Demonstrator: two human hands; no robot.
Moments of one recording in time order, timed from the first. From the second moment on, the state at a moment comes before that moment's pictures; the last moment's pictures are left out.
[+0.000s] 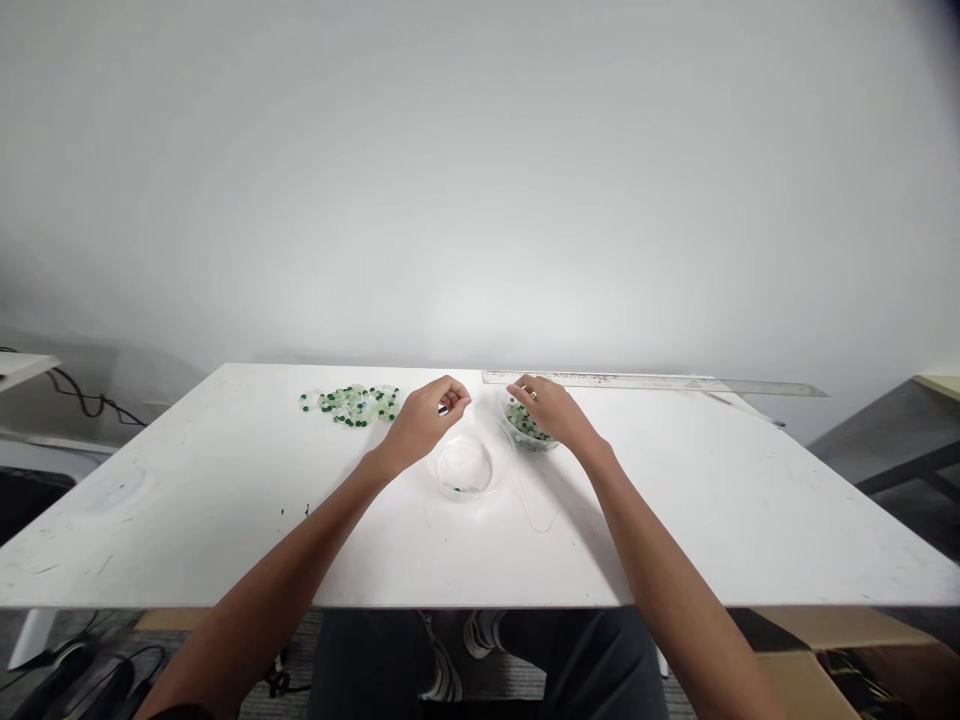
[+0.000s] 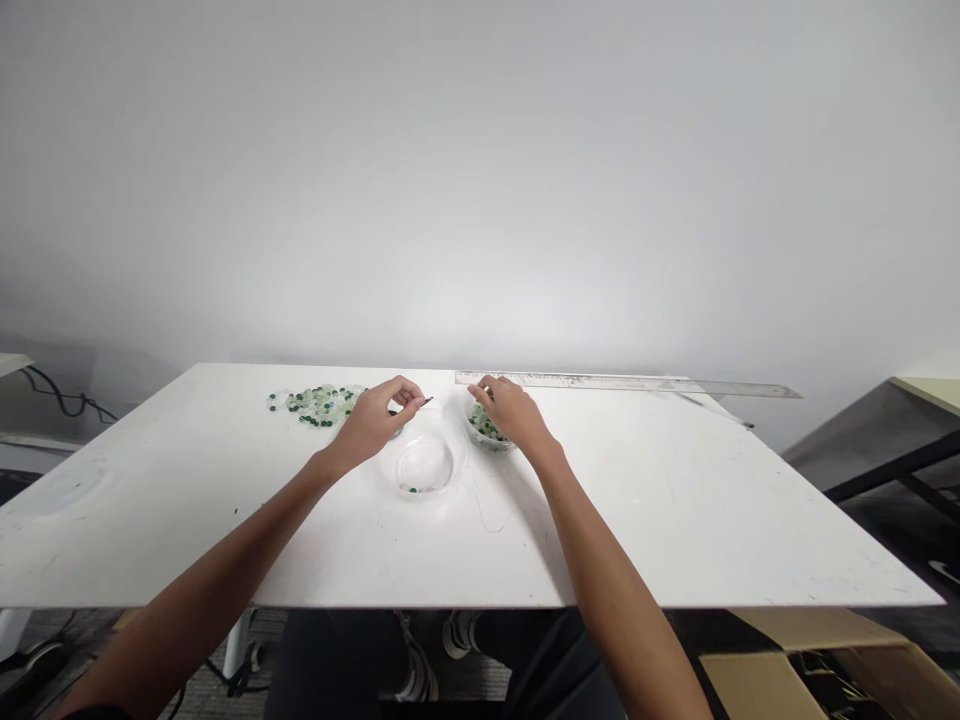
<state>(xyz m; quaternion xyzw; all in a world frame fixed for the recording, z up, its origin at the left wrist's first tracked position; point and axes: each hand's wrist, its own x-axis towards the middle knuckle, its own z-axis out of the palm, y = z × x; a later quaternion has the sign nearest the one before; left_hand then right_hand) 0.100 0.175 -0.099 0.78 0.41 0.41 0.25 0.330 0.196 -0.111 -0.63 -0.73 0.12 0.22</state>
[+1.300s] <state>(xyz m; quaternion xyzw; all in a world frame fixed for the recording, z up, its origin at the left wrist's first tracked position) 0.102 0.174 -0.102 0.78 0.41 0.41 0.22 0.306 0.179 -0.100 -0.45 -0.63 0.43 0.47</state>
